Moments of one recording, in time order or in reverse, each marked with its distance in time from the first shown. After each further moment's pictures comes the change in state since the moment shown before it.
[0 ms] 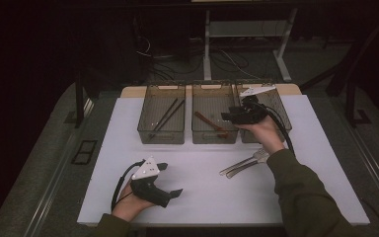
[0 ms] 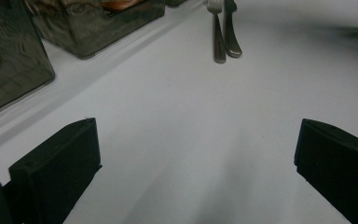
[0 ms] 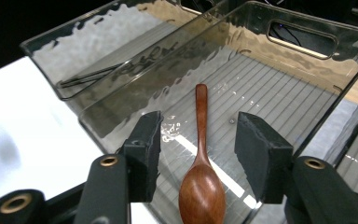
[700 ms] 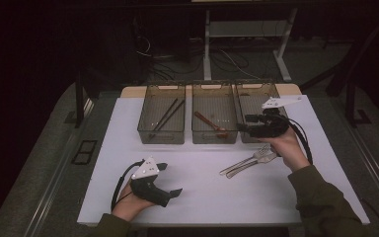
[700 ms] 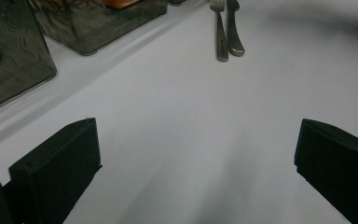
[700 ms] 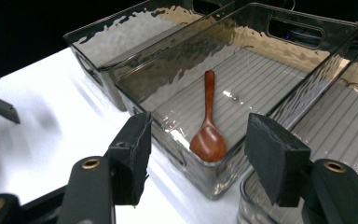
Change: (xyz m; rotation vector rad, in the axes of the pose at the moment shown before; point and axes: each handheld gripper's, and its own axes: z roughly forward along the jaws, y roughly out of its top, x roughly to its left) left arm 0.002 -0.002 0.000 0.006 0.003 -0.012; right arm 0.001 -0.036 -0.056 -0.057 0.046 -0.015
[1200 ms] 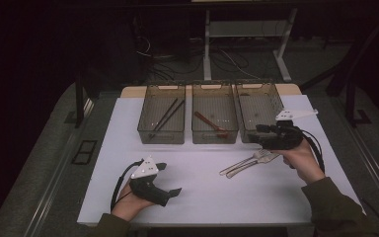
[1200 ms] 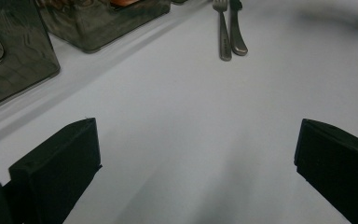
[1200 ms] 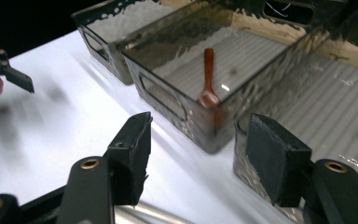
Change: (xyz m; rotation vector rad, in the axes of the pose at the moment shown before) left arm 0.002 -0.001 0.000 0.000 0.003 -0.009; right arm 0.001 -0.031 -0.032 0.010 -0.002 -0.008
